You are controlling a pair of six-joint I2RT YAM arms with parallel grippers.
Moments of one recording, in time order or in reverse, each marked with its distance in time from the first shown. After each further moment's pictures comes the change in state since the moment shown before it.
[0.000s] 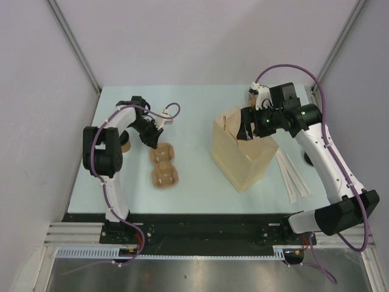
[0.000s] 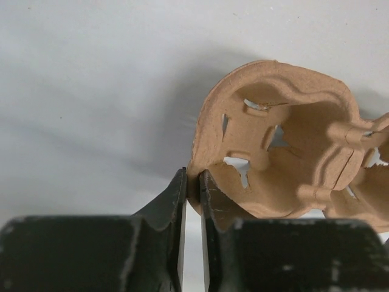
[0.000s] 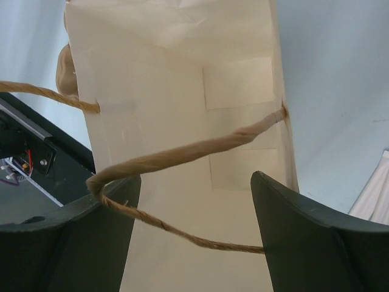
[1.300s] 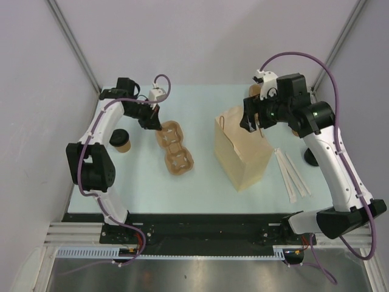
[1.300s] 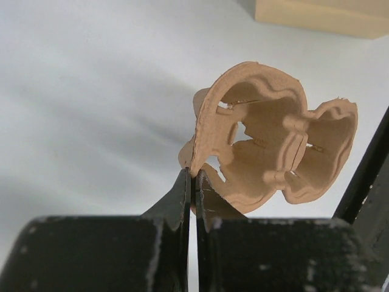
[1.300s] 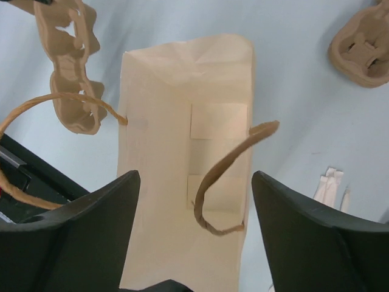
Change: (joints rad) left arm 0.012 -0.210 0.113 -0.054 0.258 -0.200; right arm 0.030 -0.041 0.163 -0.005 0.129 -0.045
